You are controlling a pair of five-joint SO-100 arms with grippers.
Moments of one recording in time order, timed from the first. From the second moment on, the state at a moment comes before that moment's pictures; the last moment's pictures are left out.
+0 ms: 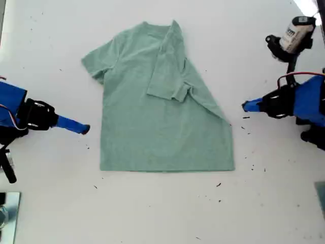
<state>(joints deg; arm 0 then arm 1) 2.5 206.1 185.3 59.2 4.1 17.3 200.7 174.8 75.7 -38.7</state>
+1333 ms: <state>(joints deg) -25.2 148.7 125.8 74.8 21.4 13.4 201.1 174.8 75.7 2.4</state>
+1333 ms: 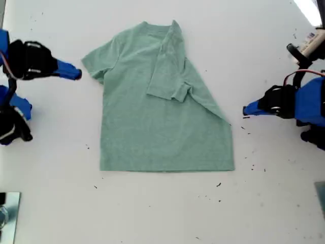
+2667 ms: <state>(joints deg) -55.1 103.1 126.9 60.9 41.3 12.0 201.2 174.8 75.7 1.0</state>
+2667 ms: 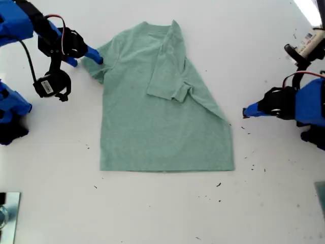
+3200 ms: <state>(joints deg) -45.3 109.7 108.1 64.1 42.2 12.0 201.2 174.8 75.7 0.6</state>
